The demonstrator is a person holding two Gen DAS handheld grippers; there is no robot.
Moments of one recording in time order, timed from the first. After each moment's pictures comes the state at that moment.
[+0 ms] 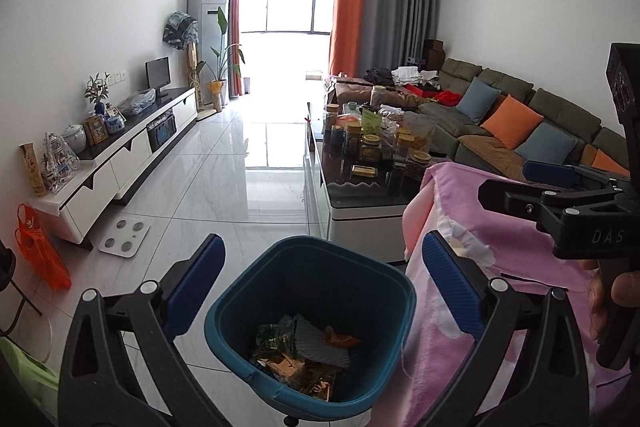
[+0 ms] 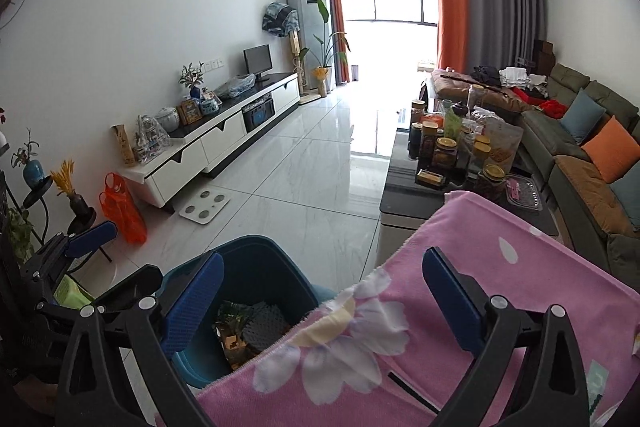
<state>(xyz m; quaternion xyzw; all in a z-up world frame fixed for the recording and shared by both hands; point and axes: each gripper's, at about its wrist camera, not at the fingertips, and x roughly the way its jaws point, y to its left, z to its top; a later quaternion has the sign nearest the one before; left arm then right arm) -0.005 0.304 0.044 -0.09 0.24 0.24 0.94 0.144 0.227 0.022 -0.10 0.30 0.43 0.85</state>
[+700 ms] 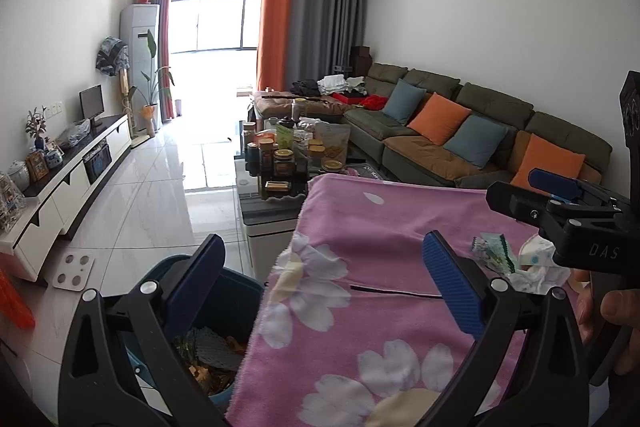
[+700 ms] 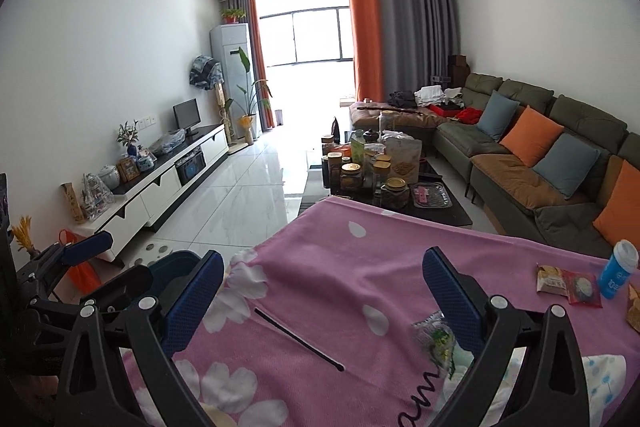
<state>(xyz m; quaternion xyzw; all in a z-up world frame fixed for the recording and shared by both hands) 0.025 0.178 0.074 -0.06 0.22 0.12 0.97 0.123 0.068 0.040 -0.03 0.24 0.31 0.92</state>
